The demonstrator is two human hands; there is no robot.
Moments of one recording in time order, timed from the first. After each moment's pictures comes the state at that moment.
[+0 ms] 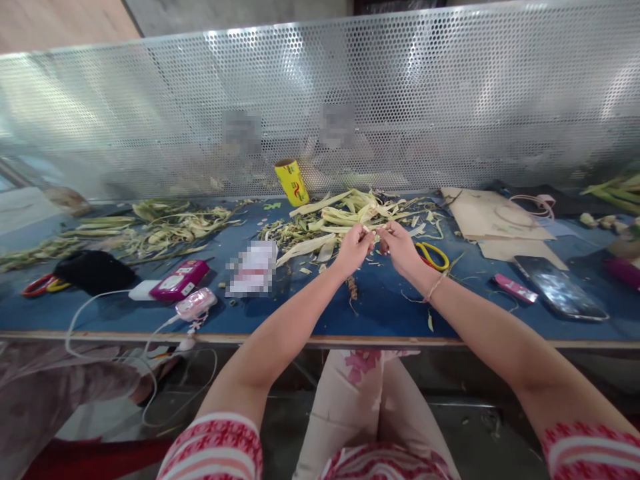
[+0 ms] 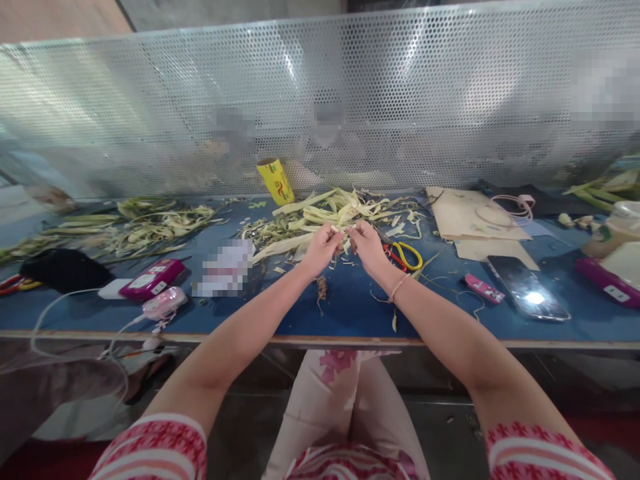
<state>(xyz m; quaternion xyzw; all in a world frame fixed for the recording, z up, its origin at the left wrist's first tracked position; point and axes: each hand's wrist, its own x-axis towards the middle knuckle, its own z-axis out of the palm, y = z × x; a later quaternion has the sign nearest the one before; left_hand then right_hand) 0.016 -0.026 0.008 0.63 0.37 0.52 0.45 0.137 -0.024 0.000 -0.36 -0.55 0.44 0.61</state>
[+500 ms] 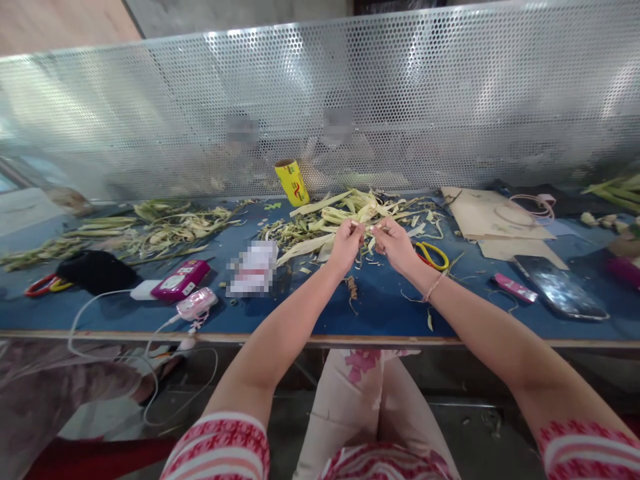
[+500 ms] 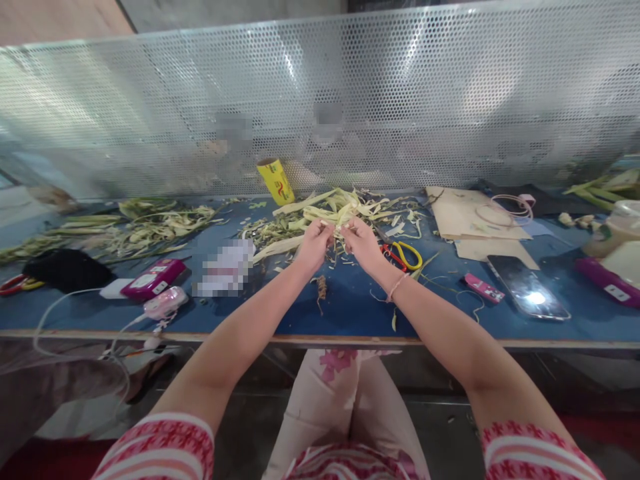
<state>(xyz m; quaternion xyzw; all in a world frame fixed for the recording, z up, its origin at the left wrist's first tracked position) 0.014 -0.011 0.004 0.54 0.33 0.62 0.46 0.130 -0.025 0.006 -0.31 -0.58 0.47 0.59</state>
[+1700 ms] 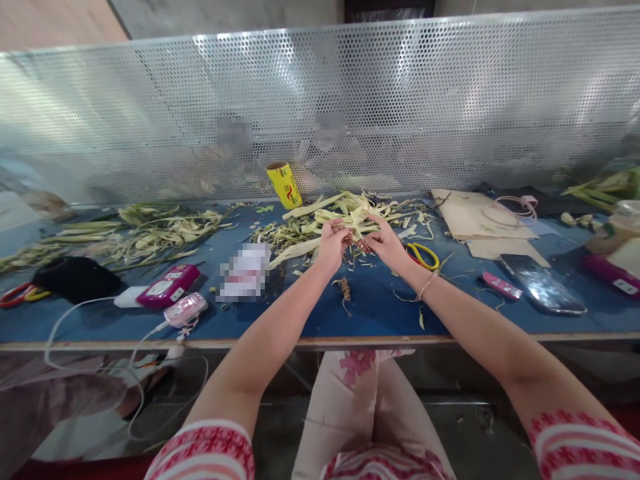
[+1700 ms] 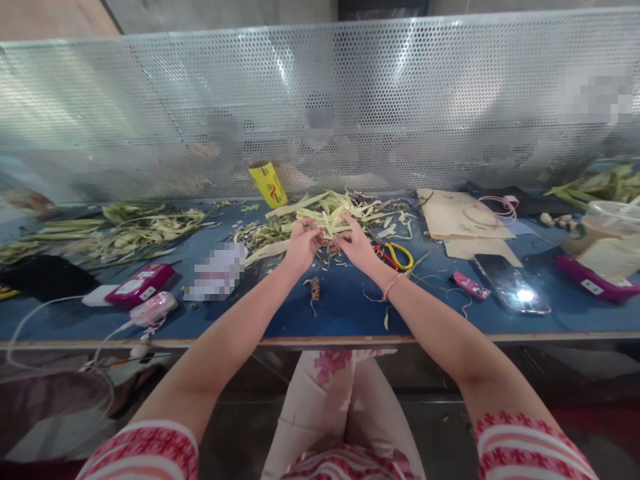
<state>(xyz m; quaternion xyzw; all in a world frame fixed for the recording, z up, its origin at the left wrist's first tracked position) 0.005 -0.011 0.008 0.43 0.34 0.65 0.53 0.143 -0.019 0.000 -0.33 -0.61 0.47 0.54</state>
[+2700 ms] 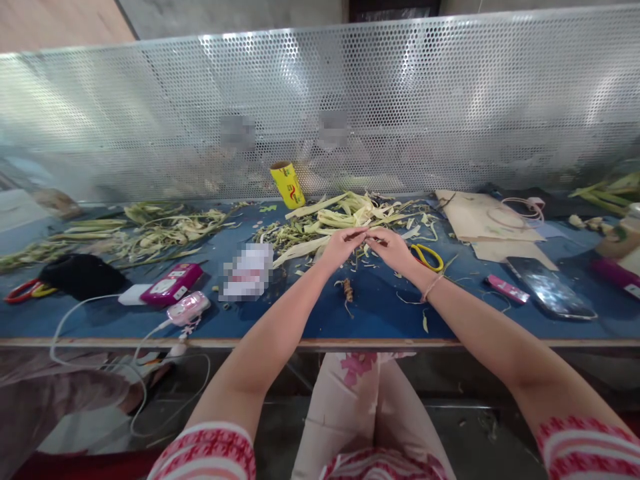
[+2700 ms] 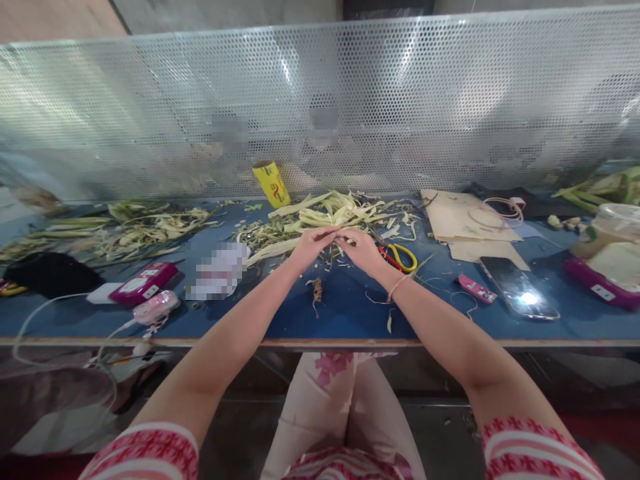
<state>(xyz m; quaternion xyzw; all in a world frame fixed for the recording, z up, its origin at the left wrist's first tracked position) -0.008 -0.005 0.002 0.69 0.37 0.48 0.40 0.155 -0.010 -0.007 -0.37 -0.78 0.15 0.49</state>
